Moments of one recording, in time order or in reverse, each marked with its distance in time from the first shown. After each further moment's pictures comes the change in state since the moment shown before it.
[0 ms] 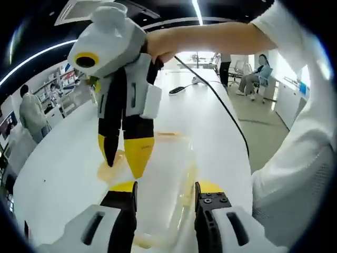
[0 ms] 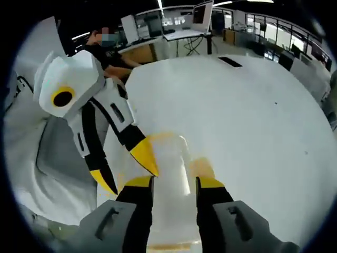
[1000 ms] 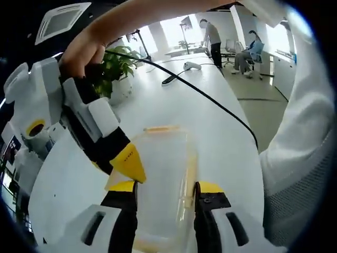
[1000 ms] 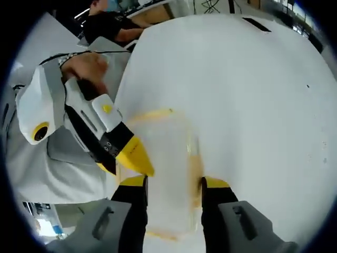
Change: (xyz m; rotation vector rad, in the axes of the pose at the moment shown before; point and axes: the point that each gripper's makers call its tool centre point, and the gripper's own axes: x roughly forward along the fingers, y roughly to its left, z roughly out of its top) left arm 0.010 0.000 0.000 0.122 0.057 0.041; right arm 0.016 -0.010 -0.021 -0.017 0.395 0.201
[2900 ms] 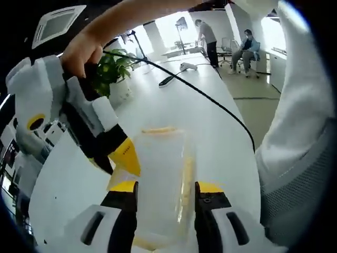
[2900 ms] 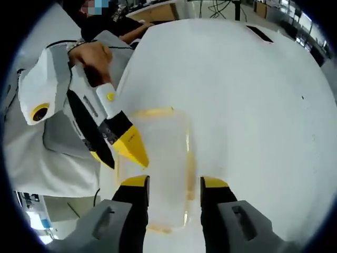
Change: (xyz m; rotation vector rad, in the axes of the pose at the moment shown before) left arm -0.015 0.007 0.007 -0.021 -0.035 -0.011; right arm -0.018 0.009 -0.010 -0.068 -0.045 -0.099
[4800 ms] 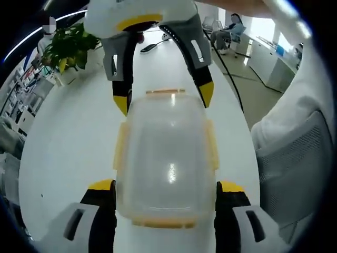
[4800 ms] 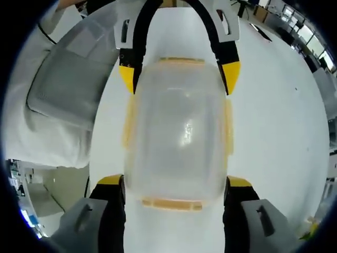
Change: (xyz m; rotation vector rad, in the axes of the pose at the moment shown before) left arm 0.008 0.018 -0.053 0.057 0.283 -0.289; right arm 0.025 0.026 -0.059 -0.070 0.094 -0.140
